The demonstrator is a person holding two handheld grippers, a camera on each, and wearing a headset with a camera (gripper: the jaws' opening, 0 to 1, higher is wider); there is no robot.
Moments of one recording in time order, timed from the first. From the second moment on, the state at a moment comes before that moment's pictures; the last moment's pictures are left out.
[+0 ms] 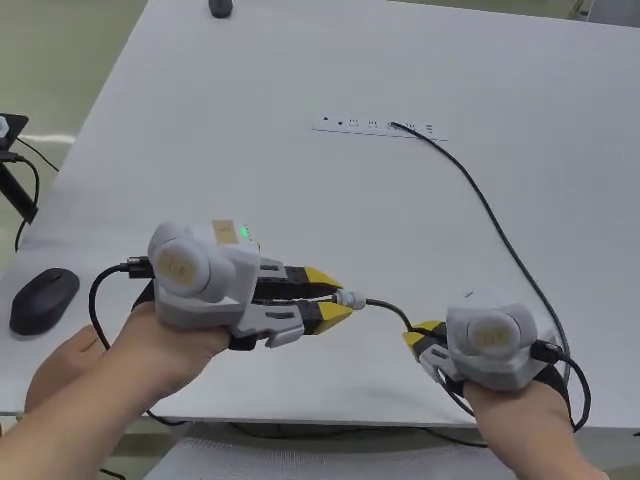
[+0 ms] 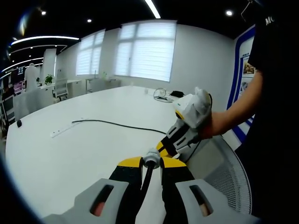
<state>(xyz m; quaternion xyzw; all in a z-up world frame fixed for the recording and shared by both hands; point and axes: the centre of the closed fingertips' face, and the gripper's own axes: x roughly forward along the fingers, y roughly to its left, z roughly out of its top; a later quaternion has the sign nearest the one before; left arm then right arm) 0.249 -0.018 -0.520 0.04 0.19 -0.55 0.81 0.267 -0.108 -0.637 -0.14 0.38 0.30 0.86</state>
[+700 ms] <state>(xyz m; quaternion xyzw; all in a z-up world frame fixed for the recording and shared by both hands) 0.255 -0.011 -0.525 0.04 0.20 -0.55 0.81 0.265 -0.090 -0.584 -0.17 0.32 0.35 0.87</state>
